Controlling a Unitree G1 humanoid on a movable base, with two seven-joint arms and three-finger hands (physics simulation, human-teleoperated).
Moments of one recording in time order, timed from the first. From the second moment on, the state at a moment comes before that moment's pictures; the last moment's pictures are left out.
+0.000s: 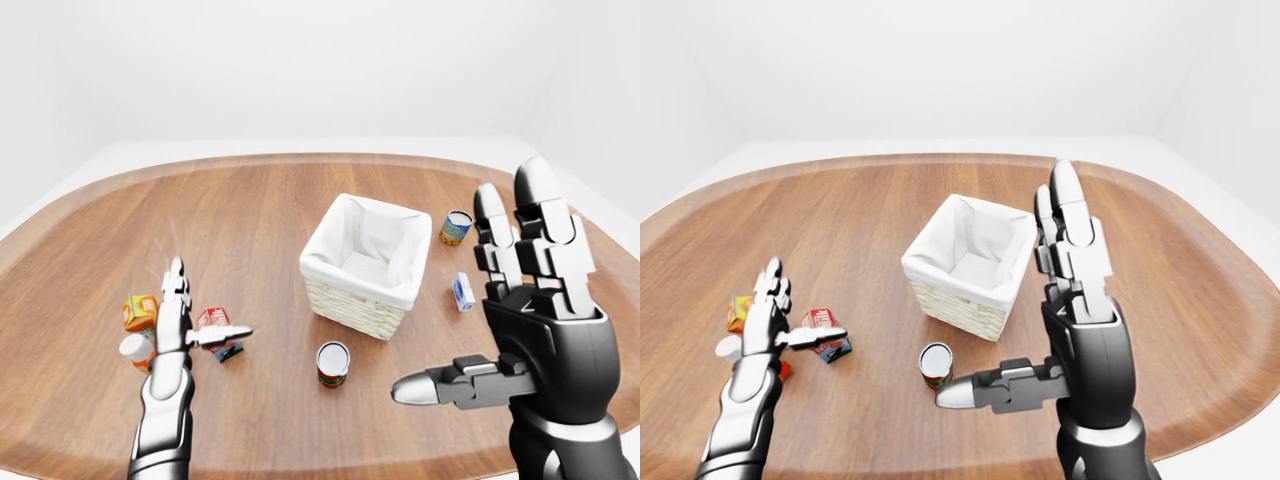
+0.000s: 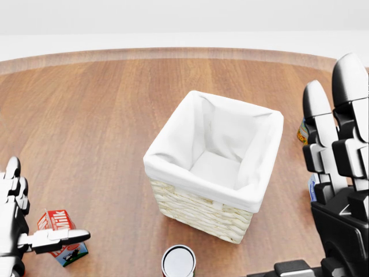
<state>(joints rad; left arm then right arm) -0.02 0.15 0.26 0.15 0.04 -0.09 -0.02 0.27 -0.01 0.07 -1.05 -0.12 0.09 0.17</state>
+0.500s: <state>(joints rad) -0.07 0.18 0.26 0.29 0.03 -0.09 0.01 0.27 -0.01 0.07 -1.05 -0.12 0.09 0.17</state>
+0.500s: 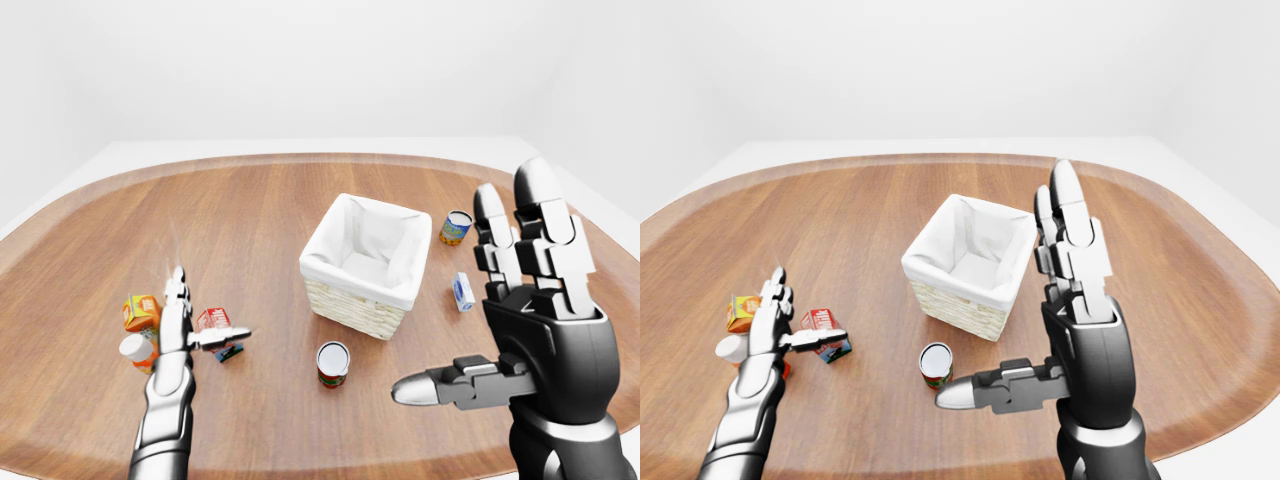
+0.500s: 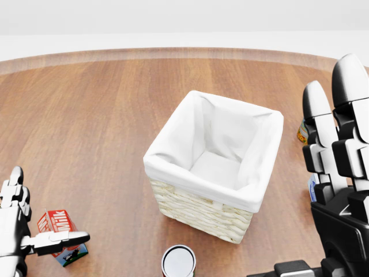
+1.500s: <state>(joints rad) -0.24 0.26 0.22 0.81 -0.06 -0.09 0.03 0.28 -0.01 0.07 -1.05 -0.11 0.09 0.17</state>
